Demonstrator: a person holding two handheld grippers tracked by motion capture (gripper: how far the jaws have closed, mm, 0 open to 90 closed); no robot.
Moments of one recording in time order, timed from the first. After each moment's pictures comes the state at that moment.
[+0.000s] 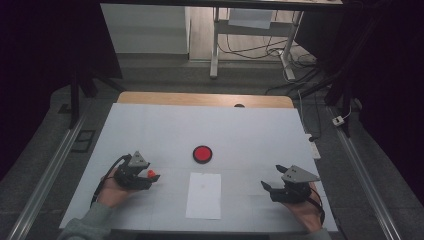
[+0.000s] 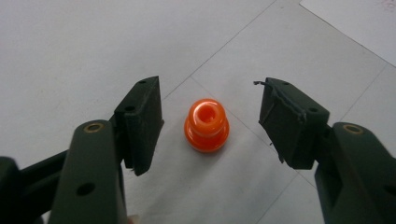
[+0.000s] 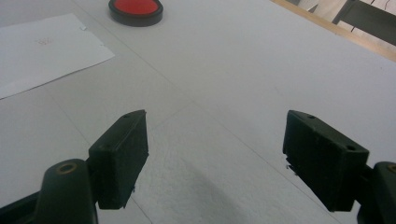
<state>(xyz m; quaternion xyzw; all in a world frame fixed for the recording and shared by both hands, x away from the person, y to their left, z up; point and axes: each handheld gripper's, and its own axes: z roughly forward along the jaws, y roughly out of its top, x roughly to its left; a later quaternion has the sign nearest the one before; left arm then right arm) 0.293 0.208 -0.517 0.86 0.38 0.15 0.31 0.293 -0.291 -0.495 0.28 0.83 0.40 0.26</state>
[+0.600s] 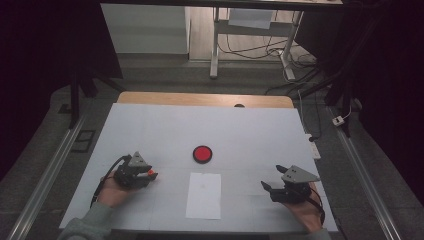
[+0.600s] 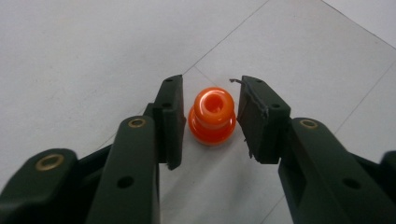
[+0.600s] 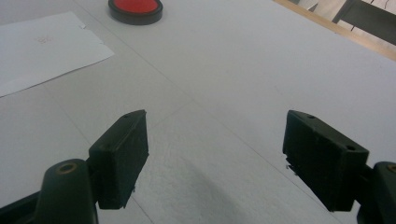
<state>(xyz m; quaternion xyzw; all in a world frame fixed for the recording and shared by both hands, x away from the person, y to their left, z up) 0.295 0.211 -0.523 0.86 0.38 0.14 0.30 0.293 -0.291 -0.495 0.28 0.83 0.40 0.26</state>
